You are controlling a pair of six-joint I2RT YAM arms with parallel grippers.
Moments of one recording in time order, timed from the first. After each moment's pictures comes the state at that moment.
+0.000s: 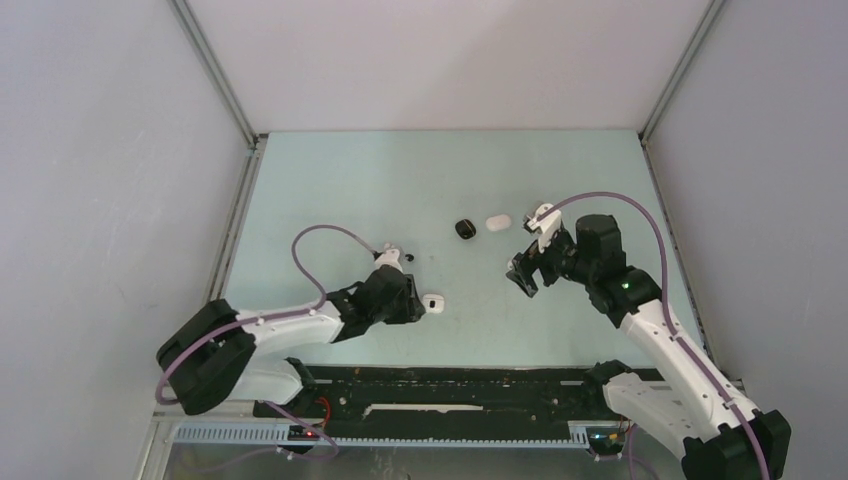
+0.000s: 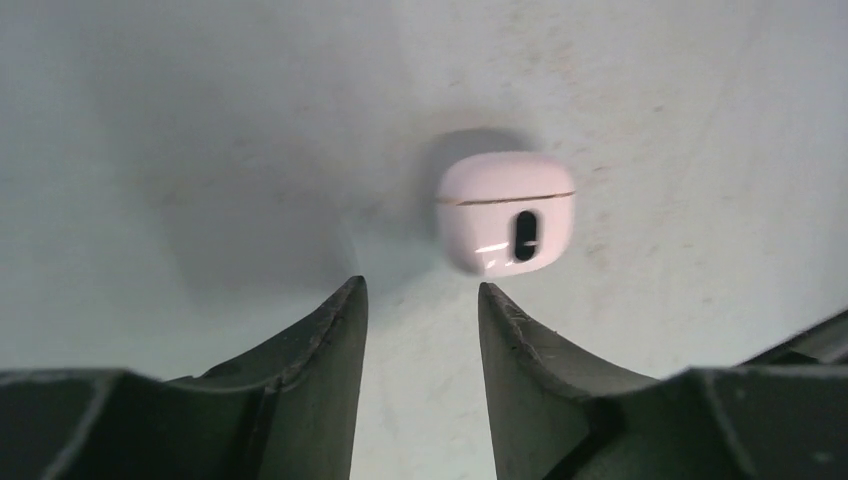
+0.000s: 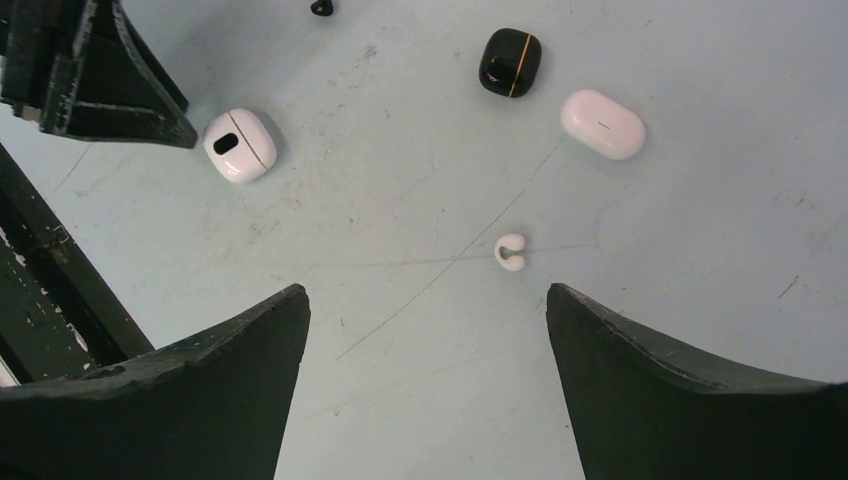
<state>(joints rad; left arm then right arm) -0.85 1.33 0.47 0.07 -0.11 -0.82 0.37 0.88 0.73 -0.40 -0.41 -0.28</state>
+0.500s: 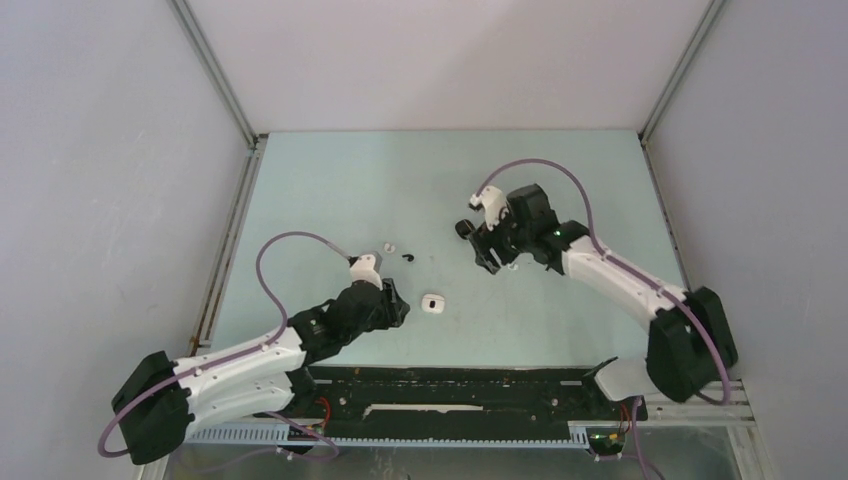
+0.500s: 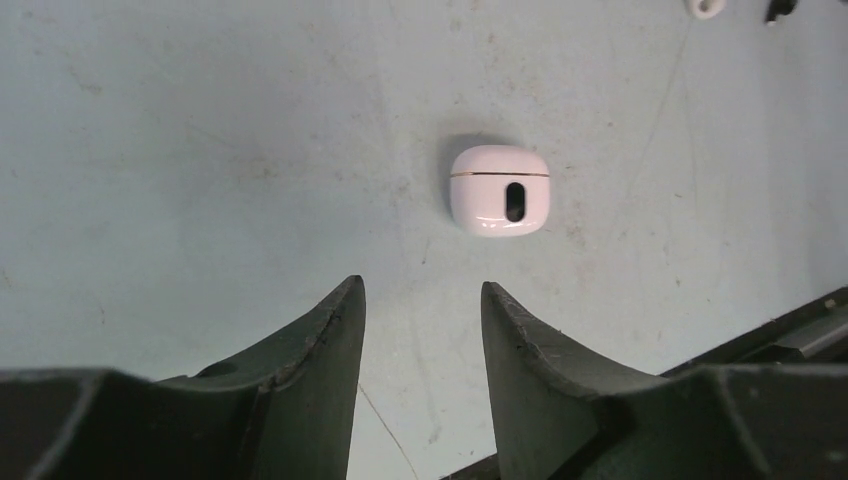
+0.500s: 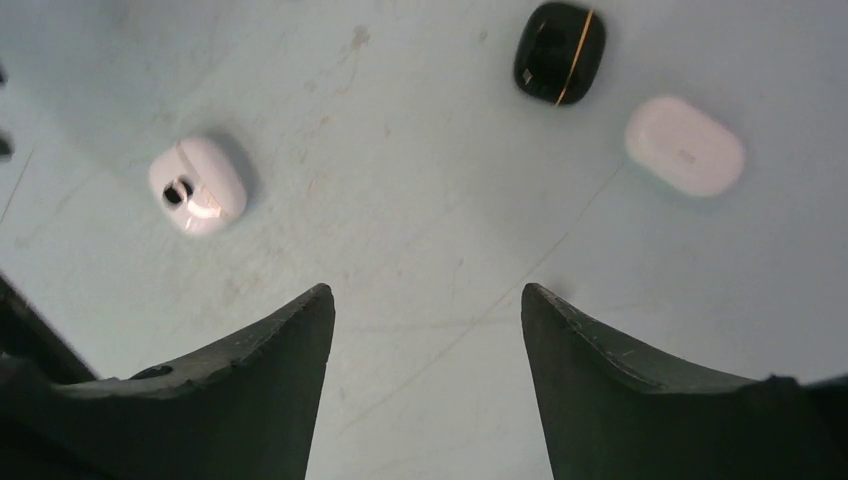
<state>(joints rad) -0.89 0.93 0.37 -0.12 -0.28 -0.77 0.53 1.34 0.93 -0.37 -0.27 -0.21</state>
